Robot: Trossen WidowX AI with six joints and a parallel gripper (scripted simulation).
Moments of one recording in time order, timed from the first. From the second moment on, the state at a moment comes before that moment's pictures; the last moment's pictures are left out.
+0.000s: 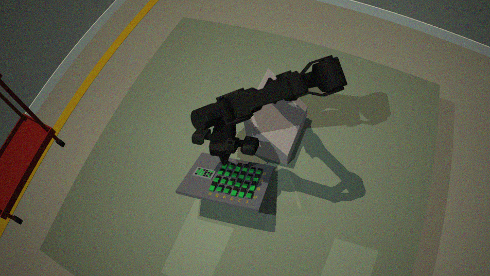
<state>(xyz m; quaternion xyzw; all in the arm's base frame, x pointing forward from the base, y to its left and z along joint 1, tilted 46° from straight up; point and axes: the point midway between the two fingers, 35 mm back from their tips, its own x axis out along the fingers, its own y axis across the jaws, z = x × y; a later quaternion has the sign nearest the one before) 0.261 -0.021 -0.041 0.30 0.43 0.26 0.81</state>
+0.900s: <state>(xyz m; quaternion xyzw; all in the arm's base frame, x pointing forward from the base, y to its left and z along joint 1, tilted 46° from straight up) 0.242 0.038 -0.001 0.29 0.43 0.27 0.81</state>
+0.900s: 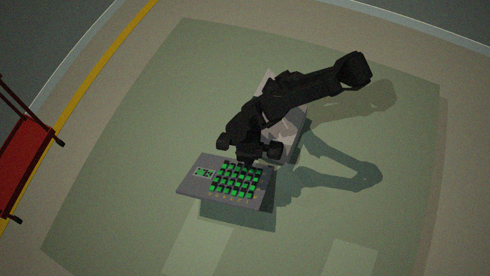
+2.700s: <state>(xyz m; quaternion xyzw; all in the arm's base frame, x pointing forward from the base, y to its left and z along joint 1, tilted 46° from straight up) 0.255 0.061 -0.018 0.29 0.43 0.27 0.81</state>
